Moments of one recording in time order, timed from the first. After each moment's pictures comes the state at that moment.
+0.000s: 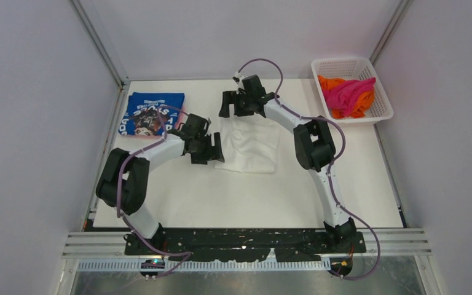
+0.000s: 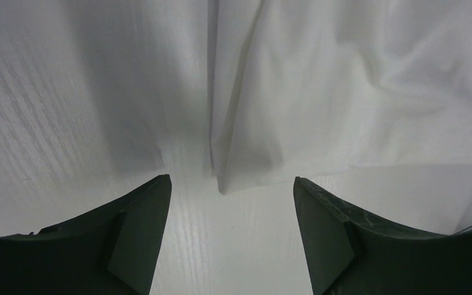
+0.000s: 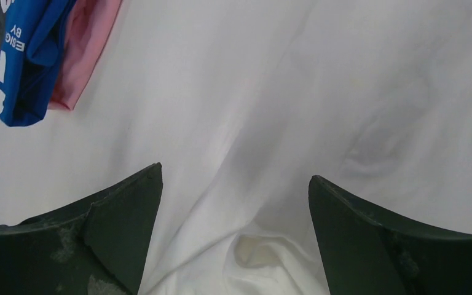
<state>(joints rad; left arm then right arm) -0.42 1.66 1.01 -0.40 0.20 -0.50 0.50 2.35 1.93 -0.27 -0.32 0.35</state>
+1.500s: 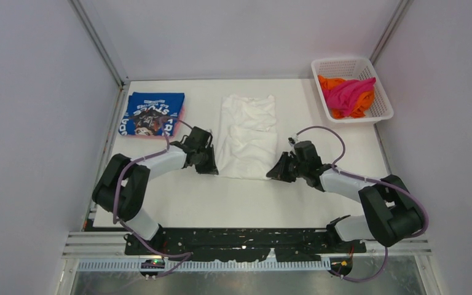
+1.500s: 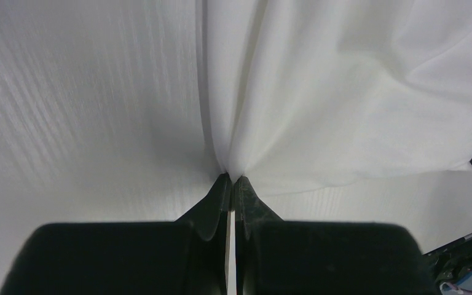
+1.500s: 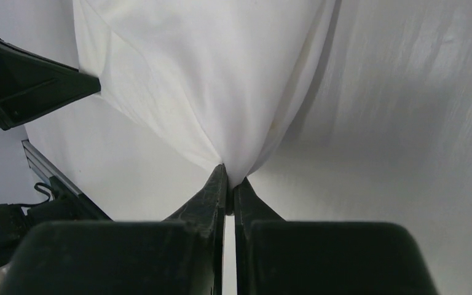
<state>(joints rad) -0.50 1.64 0.89 -0.32 0.16 -0.58 0.43 1.37 0.49 0.11 -0.34 0.71</state>
